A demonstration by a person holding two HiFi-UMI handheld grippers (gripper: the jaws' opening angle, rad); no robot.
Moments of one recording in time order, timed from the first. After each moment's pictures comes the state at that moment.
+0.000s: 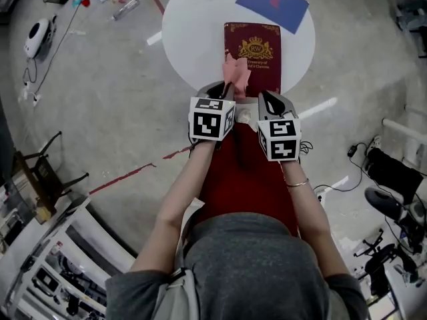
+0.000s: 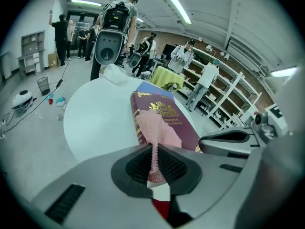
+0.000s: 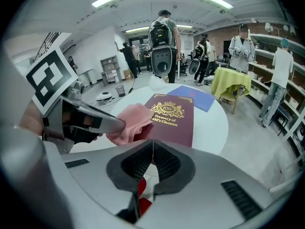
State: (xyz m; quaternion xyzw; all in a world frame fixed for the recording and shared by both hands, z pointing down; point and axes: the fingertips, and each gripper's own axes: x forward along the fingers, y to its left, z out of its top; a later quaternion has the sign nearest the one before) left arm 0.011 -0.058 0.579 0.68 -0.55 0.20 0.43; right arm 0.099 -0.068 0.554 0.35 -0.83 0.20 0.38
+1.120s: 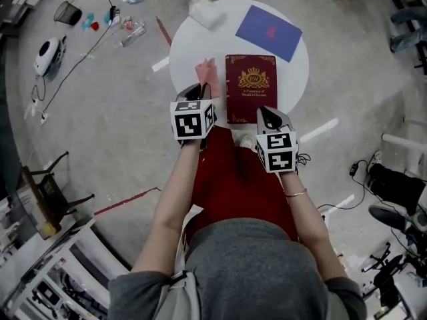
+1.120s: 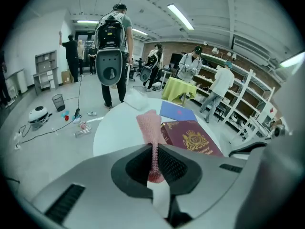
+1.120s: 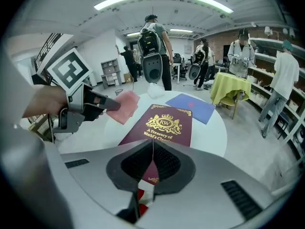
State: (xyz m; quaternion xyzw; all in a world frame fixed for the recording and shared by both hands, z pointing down) left arm -0.088 -0.107 0.544 0.65 -0.63 0.21 0.37; right arm 0.084 -0.094 0.529 0.35 -0.84 0.19 0.36
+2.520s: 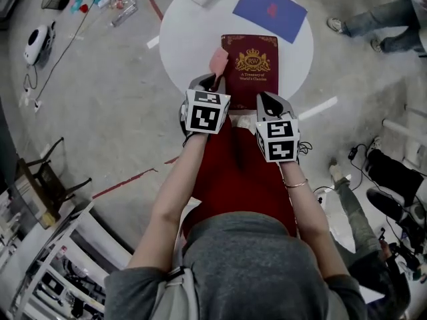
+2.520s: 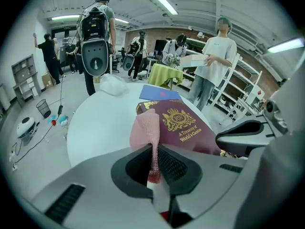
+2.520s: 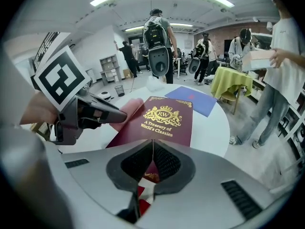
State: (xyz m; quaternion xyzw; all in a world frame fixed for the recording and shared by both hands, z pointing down) left arm -0.025 -0.107 0.582 0.69 -0.55 0.28 0.37; right arm 0.090 -0.099 0.554 0.34 -0.83 0.21 0.39
